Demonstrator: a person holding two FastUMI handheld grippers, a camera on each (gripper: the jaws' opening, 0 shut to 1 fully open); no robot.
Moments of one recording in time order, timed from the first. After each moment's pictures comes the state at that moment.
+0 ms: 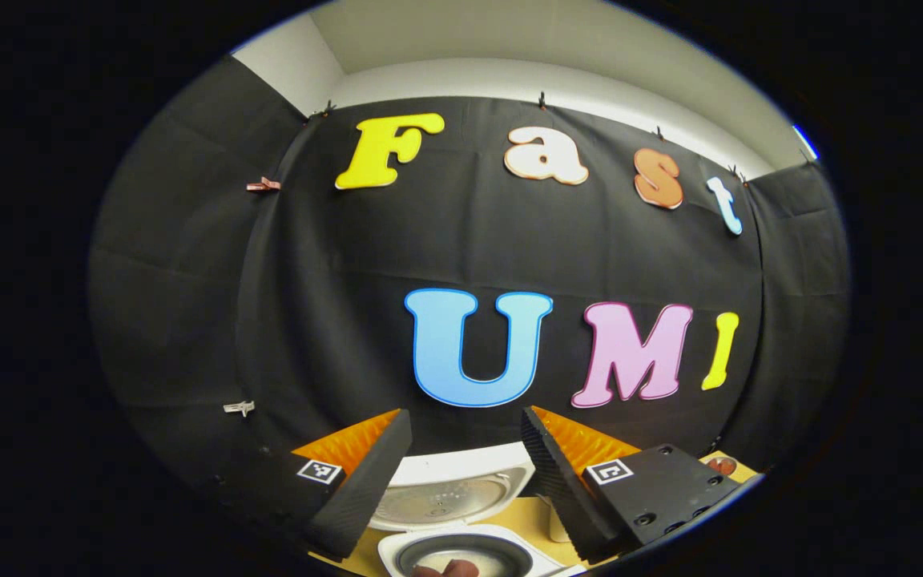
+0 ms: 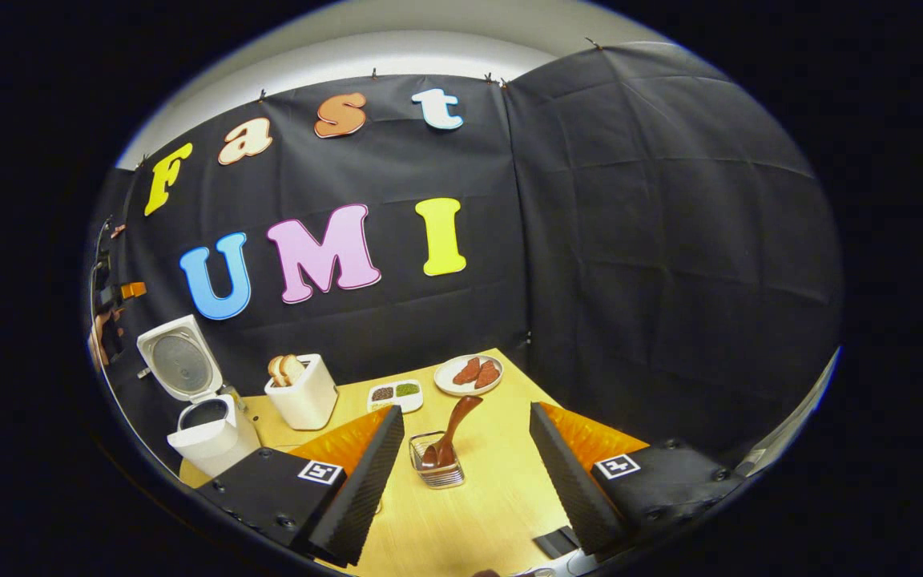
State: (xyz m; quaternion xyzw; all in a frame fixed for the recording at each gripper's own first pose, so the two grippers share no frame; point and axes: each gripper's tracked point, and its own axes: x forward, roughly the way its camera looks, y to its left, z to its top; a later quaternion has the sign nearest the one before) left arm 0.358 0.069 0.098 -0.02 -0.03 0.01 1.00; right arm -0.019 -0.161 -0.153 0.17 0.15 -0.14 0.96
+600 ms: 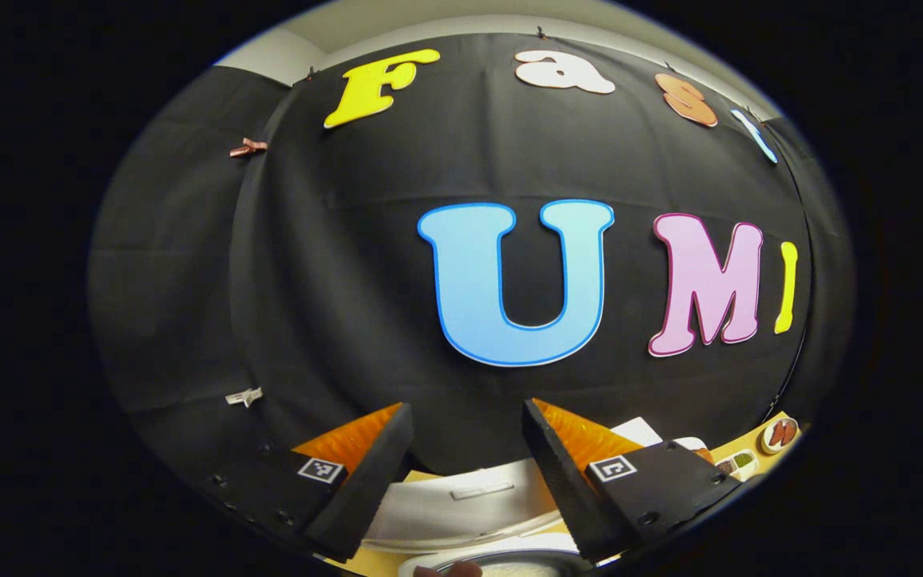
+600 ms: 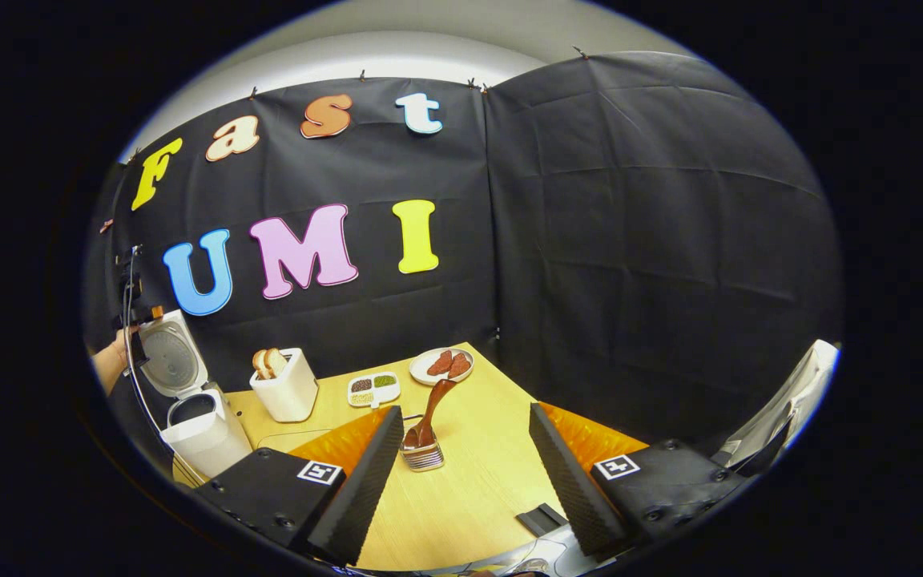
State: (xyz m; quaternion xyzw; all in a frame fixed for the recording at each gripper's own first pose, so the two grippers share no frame) left arm 0.471 0.107 0.010 0.00 0.04 0.07 1.00; right arm -0.070 -0.153 -0.143 0.17 0.16 -0.19 0.95
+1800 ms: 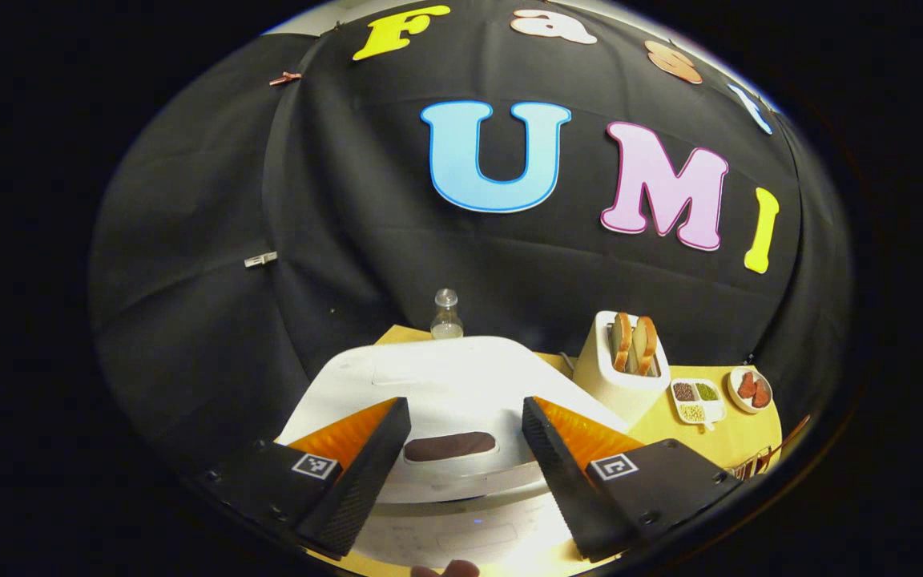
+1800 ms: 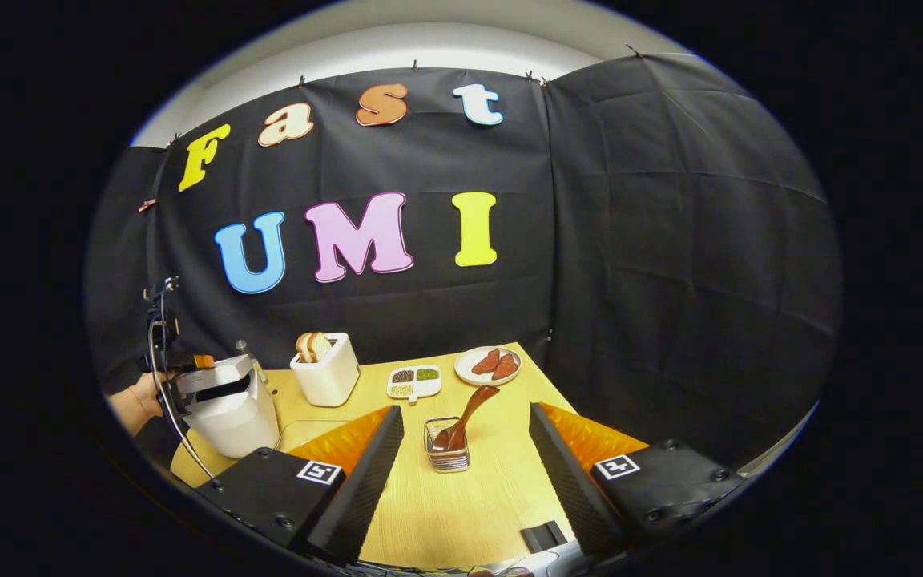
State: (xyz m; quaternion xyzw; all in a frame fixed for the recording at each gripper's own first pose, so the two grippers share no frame) left arm 0.286 0.005 -0.168 -0.04 0.22 0.08 0.97; right arm -0.037 -0.132 -0.142 0.15 0.17 -0.07 0.97
